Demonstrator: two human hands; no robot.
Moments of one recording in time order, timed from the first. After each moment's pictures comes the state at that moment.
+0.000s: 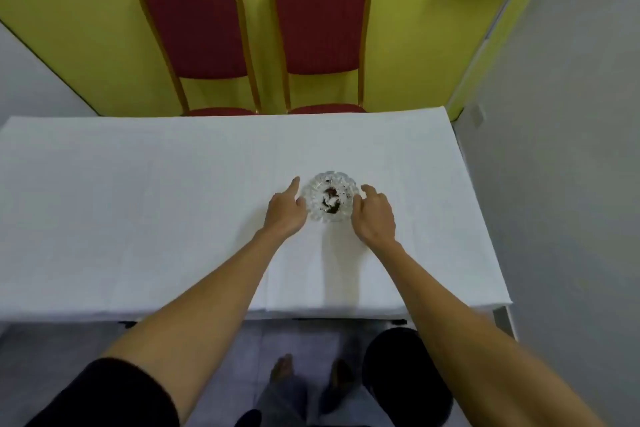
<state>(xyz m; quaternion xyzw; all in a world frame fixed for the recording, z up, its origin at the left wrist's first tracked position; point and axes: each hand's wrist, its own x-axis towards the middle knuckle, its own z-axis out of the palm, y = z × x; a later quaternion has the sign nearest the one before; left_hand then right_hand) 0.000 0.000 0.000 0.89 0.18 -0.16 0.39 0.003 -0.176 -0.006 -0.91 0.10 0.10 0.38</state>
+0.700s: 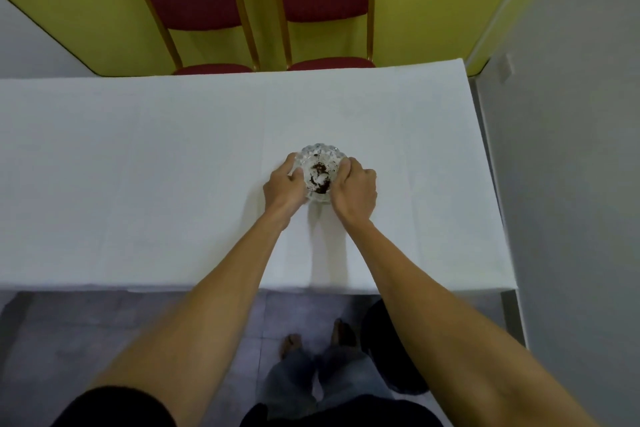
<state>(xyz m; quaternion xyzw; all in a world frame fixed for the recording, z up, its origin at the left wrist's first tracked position) 0.002 -0.036 -0.012 0.79 0.32 -0.10 0.51 0.015 -0.151 -0.036 -0.88 0.18 0.08 0.44</state>
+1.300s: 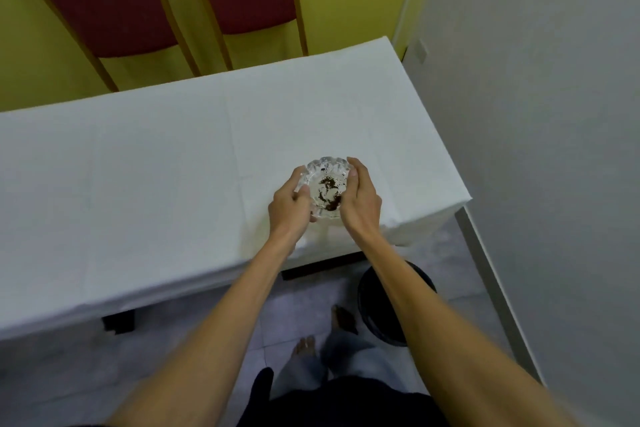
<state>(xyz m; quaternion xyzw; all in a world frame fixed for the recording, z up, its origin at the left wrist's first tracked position) -0.107 -0.059 0.014 0.78 0.19 -0.14 0.58 -0.114 -0.181 -0.011 -0.82 0.22 -0.01 0.53</state>
